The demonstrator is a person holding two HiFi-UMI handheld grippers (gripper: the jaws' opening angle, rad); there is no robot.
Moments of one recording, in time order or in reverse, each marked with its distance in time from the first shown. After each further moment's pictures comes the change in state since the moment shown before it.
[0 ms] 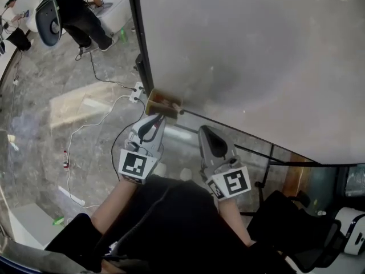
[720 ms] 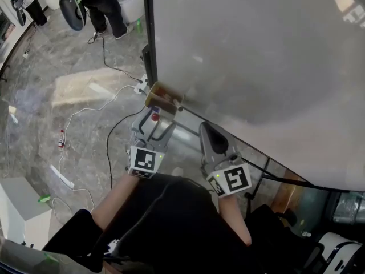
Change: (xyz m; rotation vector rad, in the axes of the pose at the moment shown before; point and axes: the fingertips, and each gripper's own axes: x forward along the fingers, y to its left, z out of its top) left arm 0.011 -0.012 -0.046 0.103 0.131 0.199; right arm 0.002 -0.018 0.001 -0.027 0.030 0.150
